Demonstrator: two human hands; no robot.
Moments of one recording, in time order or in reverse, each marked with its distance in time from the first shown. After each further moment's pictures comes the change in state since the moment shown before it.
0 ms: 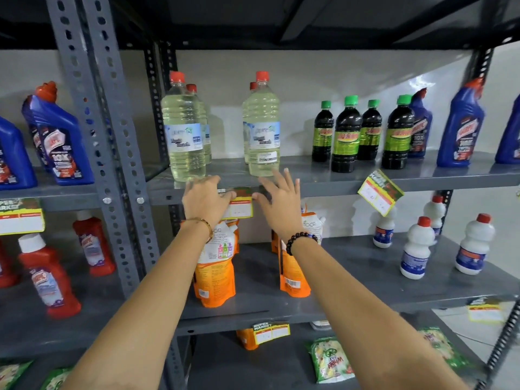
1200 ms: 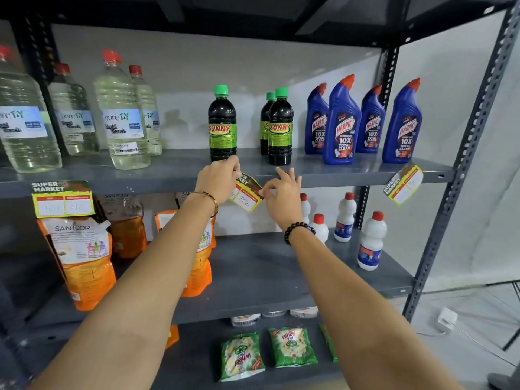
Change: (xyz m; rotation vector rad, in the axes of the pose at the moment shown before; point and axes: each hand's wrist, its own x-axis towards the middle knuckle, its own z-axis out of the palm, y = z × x) left_hand -0.031 0.298 0.121 -0.052 -0.149 0.300; right_hand -0.008 0.263 -0.170 0.084 -0.004 0.178
